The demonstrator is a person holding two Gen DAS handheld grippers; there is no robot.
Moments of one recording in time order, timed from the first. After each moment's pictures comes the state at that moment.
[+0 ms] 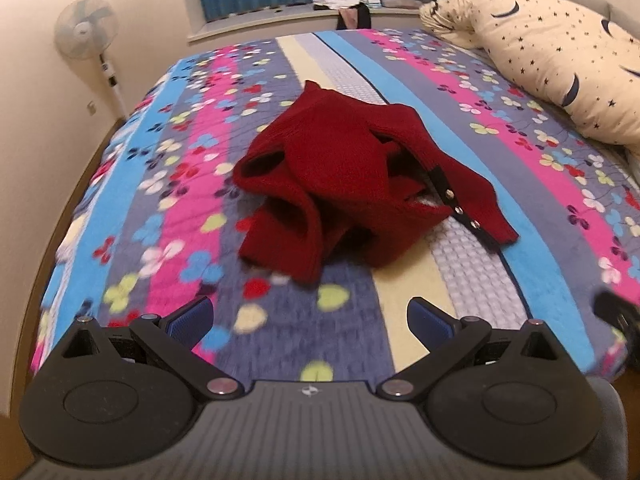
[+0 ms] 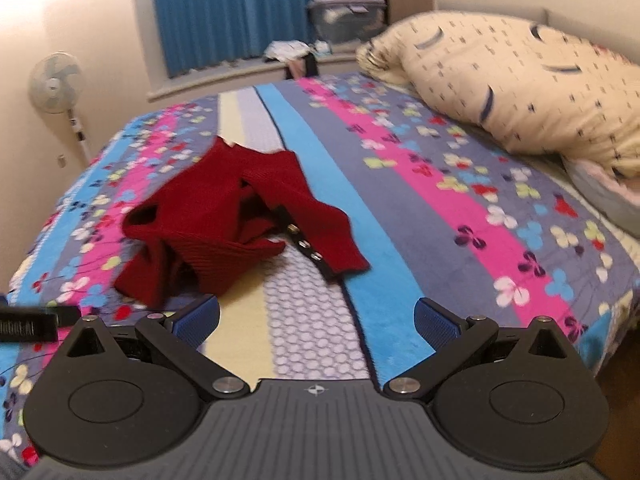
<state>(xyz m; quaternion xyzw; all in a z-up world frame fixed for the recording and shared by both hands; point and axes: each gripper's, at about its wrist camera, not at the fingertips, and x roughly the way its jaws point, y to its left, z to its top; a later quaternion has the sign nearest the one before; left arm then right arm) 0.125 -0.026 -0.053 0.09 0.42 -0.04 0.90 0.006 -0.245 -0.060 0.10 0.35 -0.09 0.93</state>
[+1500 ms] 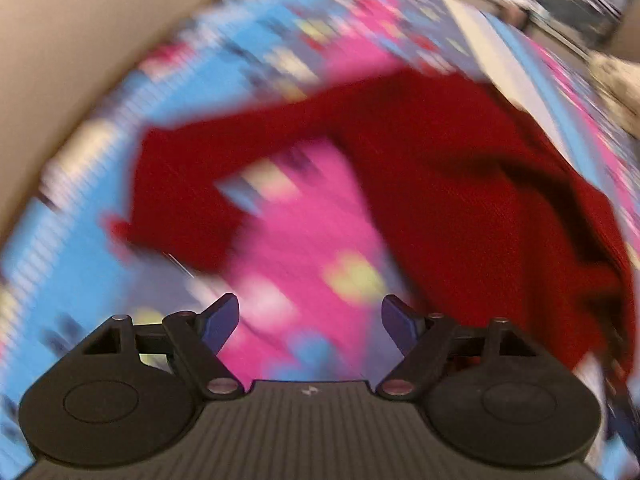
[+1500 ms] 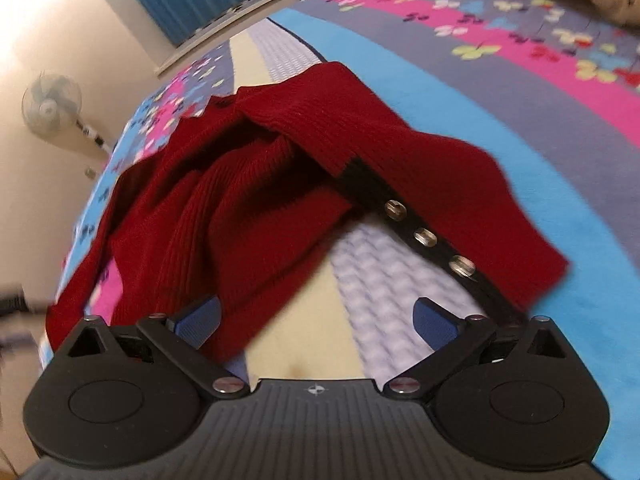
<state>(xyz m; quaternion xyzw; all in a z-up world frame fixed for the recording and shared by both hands) 0.369 0.152 -0.177 -0.10 0.52 0.08 0.84 0.258 -0.245 -0.204 0.27 0.43 -0.01 0.86</state>
